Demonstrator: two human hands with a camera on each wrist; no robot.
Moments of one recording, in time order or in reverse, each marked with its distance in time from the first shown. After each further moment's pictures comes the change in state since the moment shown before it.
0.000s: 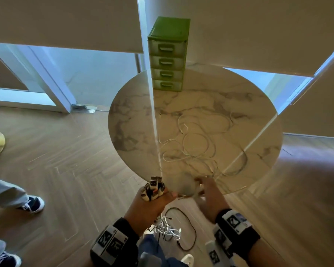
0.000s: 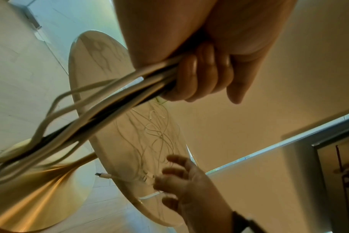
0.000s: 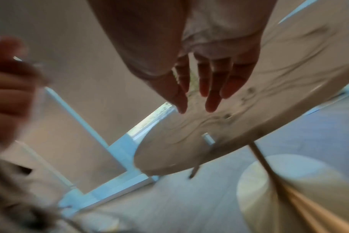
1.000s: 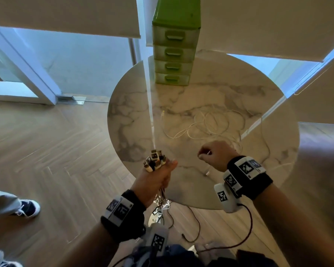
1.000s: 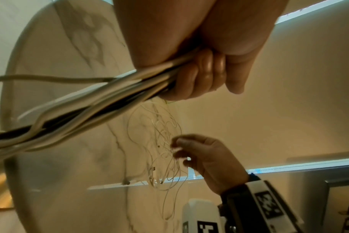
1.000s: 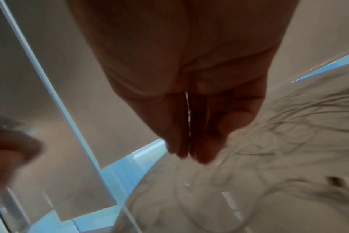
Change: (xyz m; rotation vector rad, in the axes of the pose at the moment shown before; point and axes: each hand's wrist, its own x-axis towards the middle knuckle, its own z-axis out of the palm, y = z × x) left_hand 0.117 0.022 -0.067 -0.378 -0.067 -0.046; right_hand 0.153 -0.078 -0.049 -0.344 -0.142 0.059
